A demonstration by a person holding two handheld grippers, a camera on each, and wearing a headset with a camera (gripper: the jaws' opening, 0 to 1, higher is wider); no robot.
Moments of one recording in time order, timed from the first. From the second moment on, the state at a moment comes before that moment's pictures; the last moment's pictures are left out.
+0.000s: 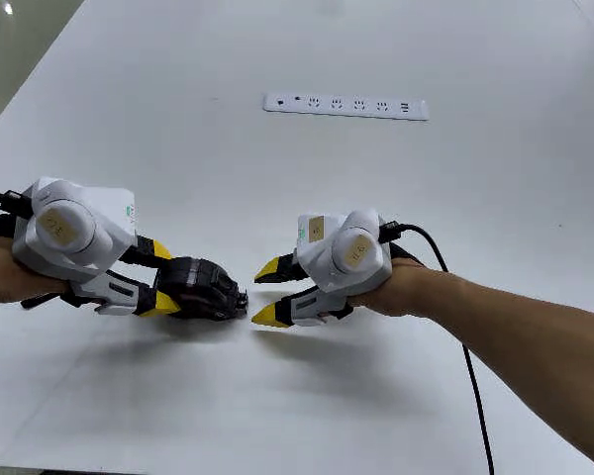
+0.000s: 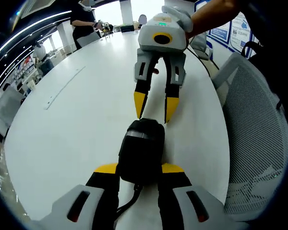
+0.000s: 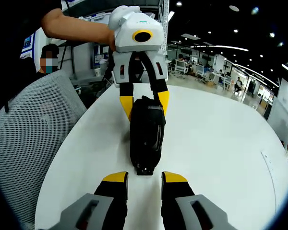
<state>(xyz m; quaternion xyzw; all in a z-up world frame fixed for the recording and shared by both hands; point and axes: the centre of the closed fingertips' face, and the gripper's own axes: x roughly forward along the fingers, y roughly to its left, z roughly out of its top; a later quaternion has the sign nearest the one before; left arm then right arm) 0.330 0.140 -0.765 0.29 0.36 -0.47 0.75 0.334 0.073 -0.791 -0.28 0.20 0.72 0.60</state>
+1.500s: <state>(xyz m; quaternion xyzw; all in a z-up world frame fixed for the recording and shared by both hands) 0.330 0.141 -0.767 0.29 0.37 -0.48 0.74 0.332 0.084 -0.804 -0.30 0.21 0.73 0.58</state>
